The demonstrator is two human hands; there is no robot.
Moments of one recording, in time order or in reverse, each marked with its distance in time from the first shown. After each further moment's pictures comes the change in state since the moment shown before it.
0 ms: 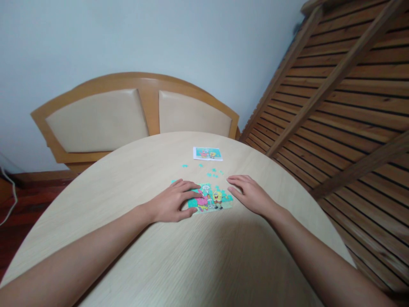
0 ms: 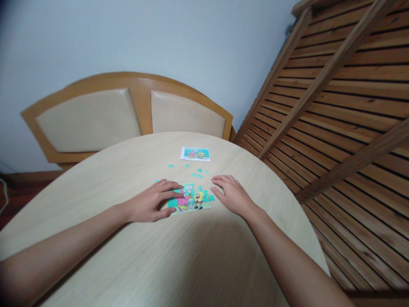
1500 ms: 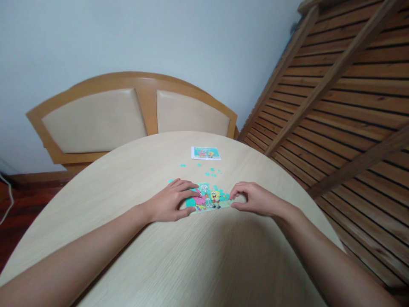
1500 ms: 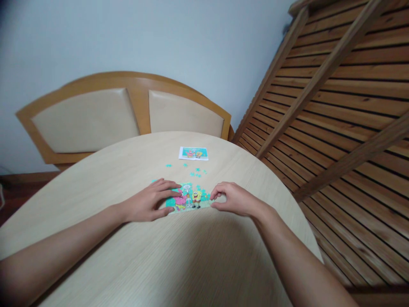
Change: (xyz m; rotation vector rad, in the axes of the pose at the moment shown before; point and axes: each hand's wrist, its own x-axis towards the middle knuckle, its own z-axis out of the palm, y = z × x) left_hand -0.001 -0.002 0.001 0.005 0.003 0.000; right_hand -0.006 -0.015 -0.032 0.277 -0.279 -0.024
